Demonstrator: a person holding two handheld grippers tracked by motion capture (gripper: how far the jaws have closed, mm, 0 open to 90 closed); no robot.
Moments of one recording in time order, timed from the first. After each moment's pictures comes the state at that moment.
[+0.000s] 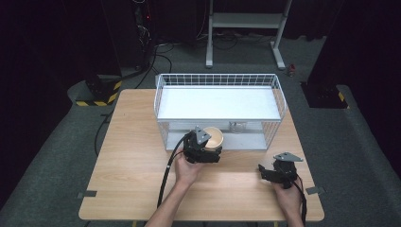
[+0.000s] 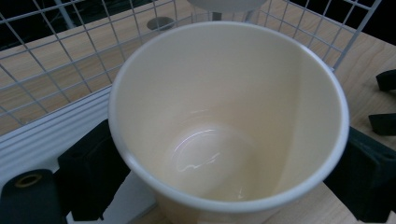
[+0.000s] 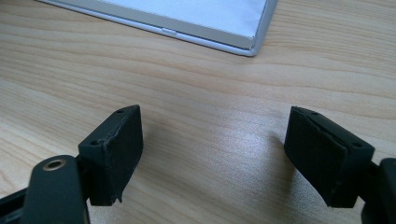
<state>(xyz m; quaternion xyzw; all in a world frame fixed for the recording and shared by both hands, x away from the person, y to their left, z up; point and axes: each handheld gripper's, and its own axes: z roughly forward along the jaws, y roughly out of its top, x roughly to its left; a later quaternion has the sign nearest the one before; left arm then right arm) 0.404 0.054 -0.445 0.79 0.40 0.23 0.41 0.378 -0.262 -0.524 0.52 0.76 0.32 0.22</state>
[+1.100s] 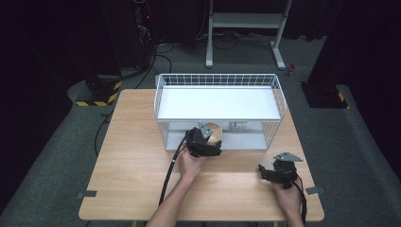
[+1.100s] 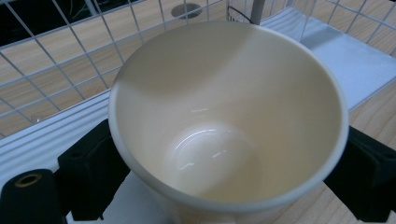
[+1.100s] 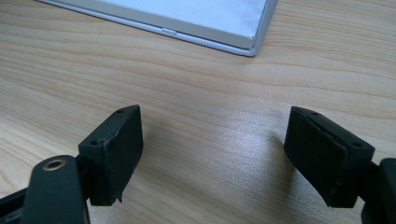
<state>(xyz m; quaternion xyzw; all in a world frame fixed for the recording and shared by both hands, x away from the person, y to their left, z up) 0.435 0.045 -0.471 0.78 0.43 0.26 0.38 0.378 -0.262 -0.524 0.52 0.76 0.32 0.22</state>
